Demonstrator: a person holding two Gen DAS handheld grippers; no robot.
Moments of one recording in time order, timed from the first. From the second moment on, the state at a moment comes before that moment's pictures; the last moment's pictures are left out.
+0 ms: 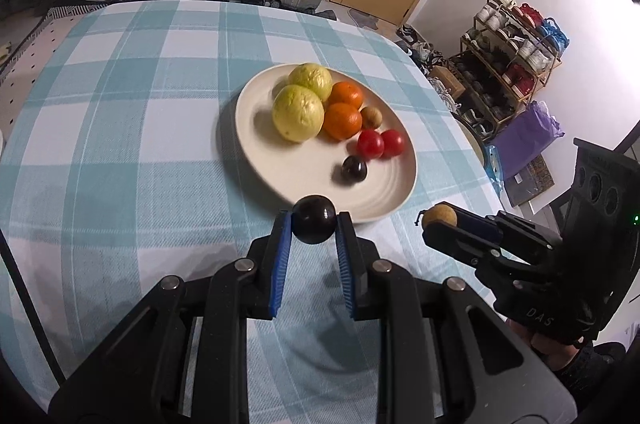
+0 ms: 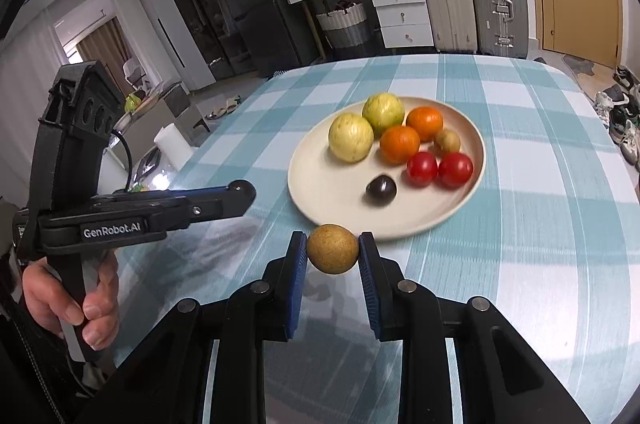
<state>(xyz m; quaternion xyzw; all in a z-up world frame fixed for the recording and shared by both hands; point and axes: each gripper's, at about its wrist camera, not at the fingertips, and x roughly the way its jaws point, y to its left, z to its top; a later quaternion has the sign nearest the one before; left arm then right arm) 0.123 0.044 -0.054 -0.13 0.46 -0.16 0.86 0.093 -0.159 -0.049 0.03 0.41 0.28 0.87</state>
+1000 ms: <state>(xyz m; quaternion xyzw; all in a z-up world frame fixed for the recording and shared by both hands) 0.194 0.011 -0.075 -0.13 0.49 -0.18 0.84 0.180 -0.151 -0.065 0.05 0.43 0.28 0.86</state>
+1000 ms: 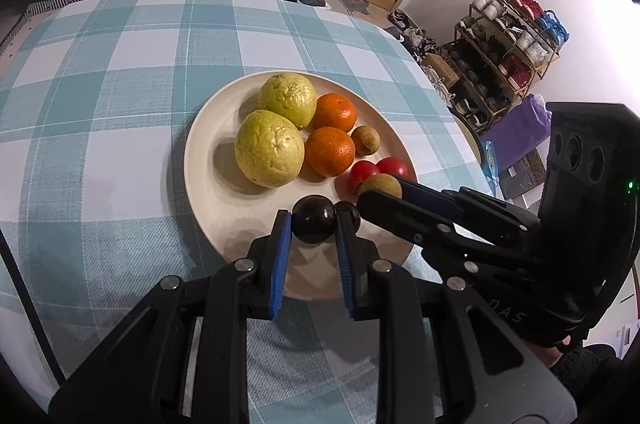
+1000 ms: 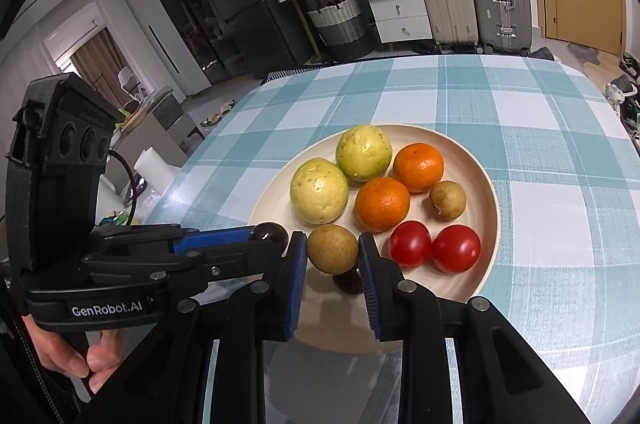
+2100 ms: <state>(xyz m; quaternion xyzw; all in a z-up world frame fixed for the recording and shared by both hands) 0.187 0.016 -0.059 -0.14 0.48 -0.17 0.85 0.175 -0.179 -0.046 0.08 0.40 0.24 0.88</state>
